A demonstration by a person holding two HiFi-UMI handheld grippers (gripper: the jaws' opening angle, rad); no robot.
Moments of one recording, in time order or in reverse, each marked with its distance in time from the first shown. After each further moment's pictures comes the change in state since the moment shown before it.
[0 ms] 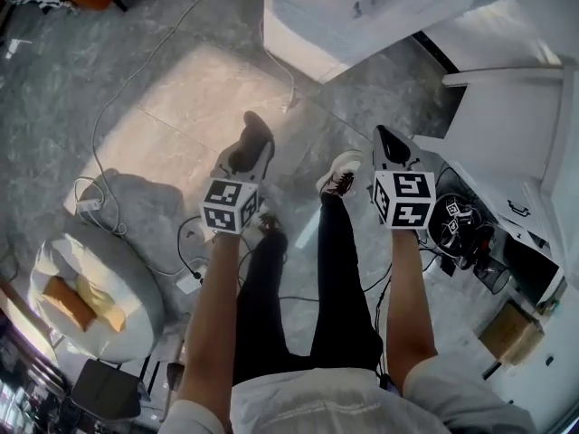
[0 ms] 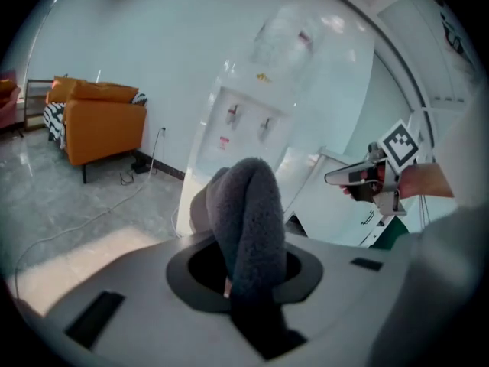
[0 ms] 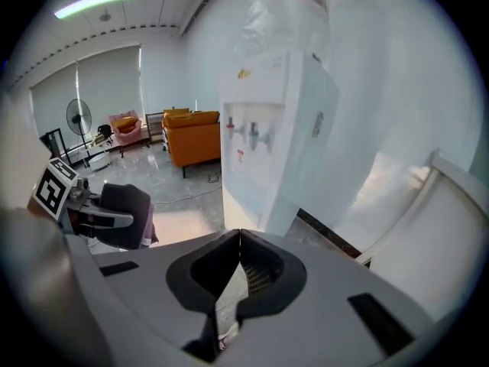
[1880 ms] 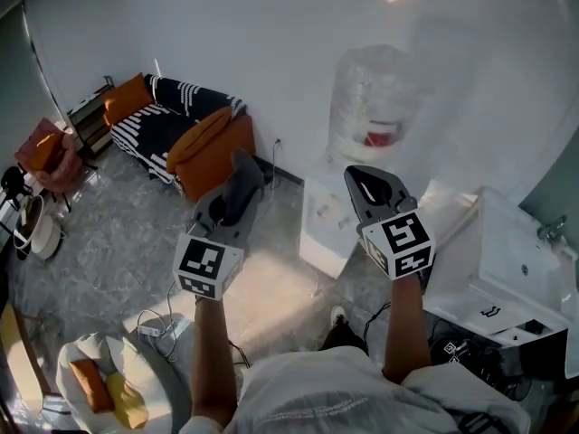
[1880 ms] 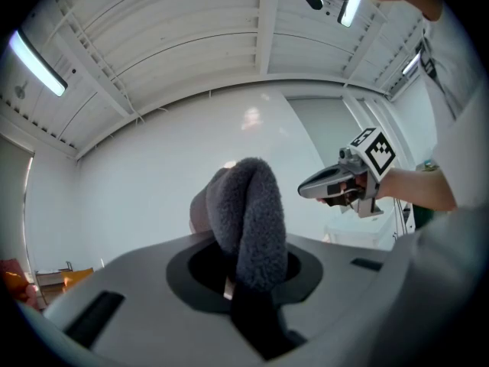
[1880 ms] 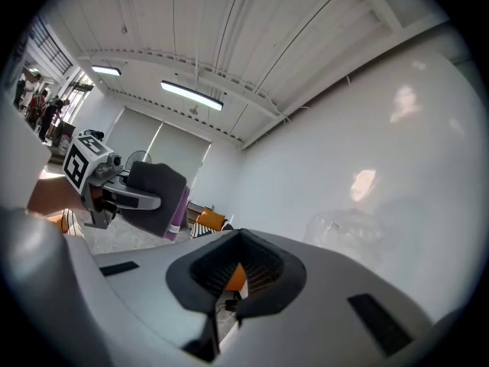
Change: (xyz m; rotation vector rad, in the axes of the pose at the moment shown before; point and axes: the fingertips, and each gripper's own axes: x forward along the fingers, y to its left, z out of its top) left arm -0.456 -0.170 0.506 0.687 -0.635 0.184; right arm -0.443 0.111 0.477 -0.373 -0.809 0.134
